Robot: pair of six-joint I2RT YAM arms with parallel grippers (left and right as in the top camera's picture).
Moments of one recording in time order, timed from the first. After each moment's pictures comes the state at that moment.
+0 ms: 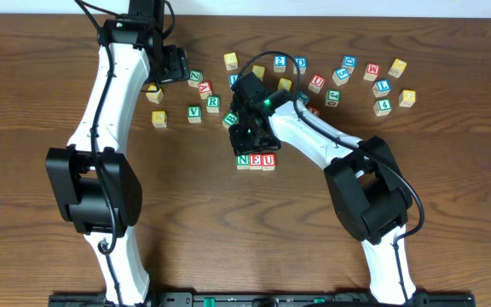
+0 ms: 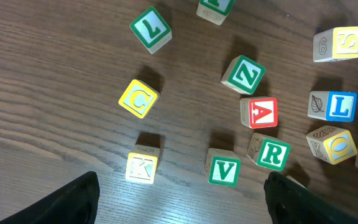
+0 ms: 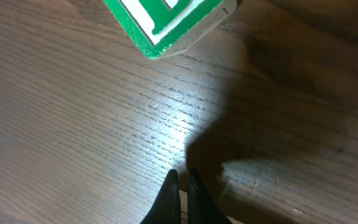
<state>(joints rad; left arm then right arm) -0.10 2.08 1.95 -1.08 -0.06 -0.30 0.61 2.21 1.64 -0.76 -0.27 0.34</state>
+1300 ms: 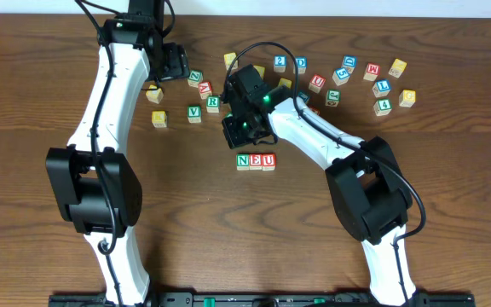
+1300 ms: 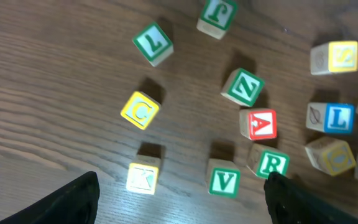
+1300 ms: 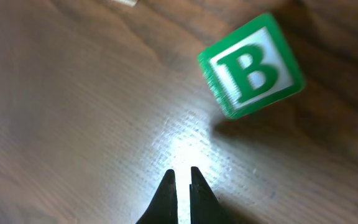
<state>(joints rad) -0.10 2.08 1.95 -1.05 -0.08 -0.30 0.61 2.21 1.68 -0.69 -0.34 0.25</state>
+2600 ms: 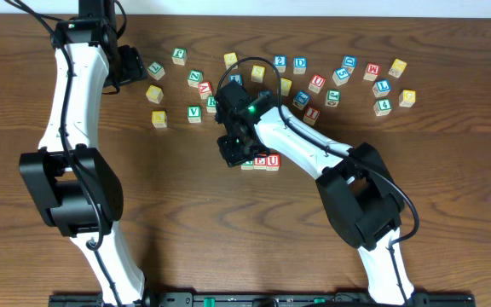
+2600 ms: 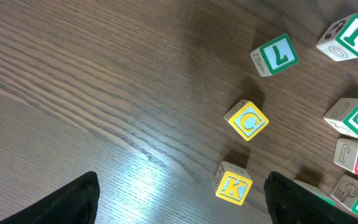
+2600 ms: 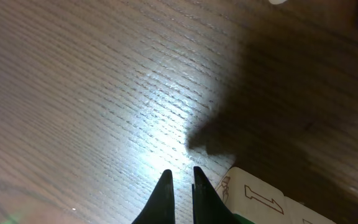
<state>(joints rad) 0.08 2.08 1.95 -1.11 -0.14 -0.30 0.68 2.21 1.69 -0.85 -0.23 0.26</state>
